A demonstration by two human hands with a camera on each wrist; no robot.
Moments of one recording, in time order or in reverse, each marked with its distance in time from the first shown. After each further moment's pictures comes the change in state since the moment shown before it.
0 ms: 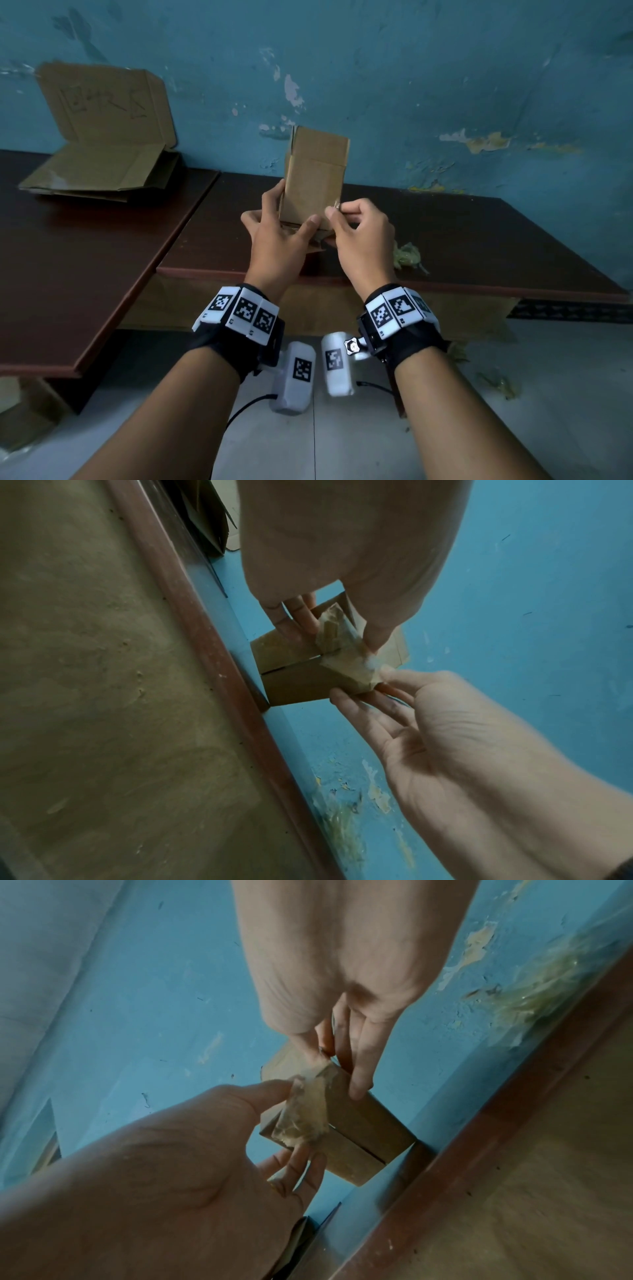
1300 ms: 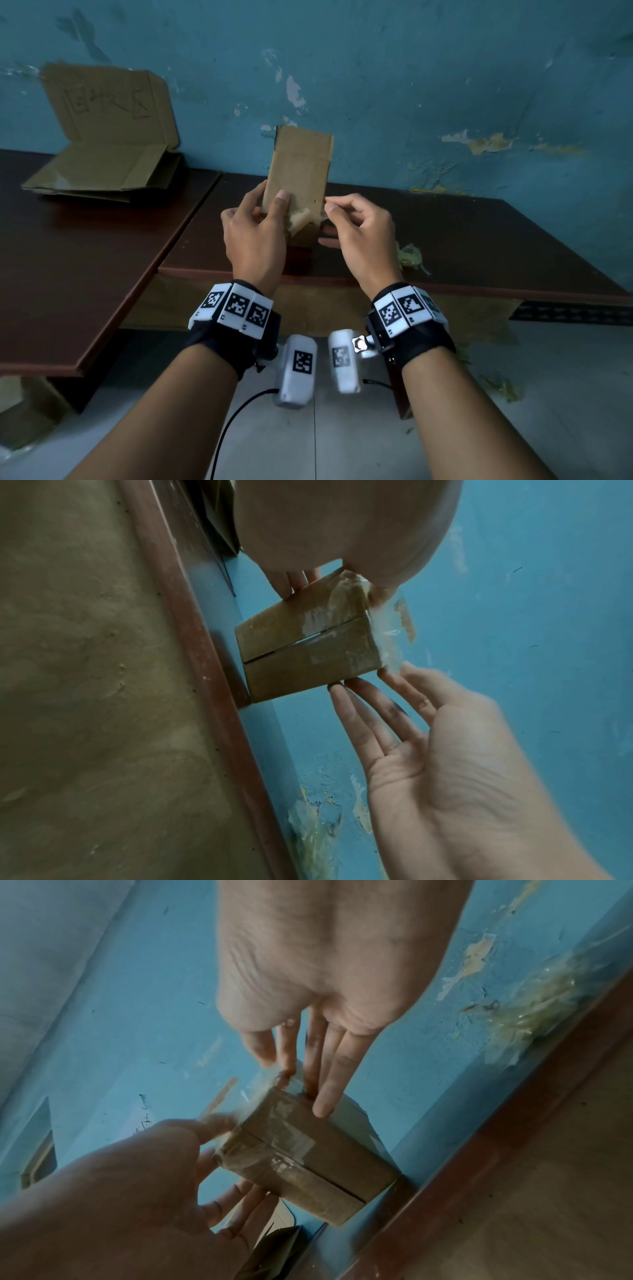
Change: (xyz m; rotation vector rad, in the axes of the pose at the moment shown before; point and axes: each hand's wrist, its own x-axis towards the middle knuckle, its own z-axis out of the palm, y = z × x) left_hand 0.002 0.012 -0.015 0.048 0.268 -0.084; right_hand 0.000 -0.001 -0.006 0.325 -0.170 0.002
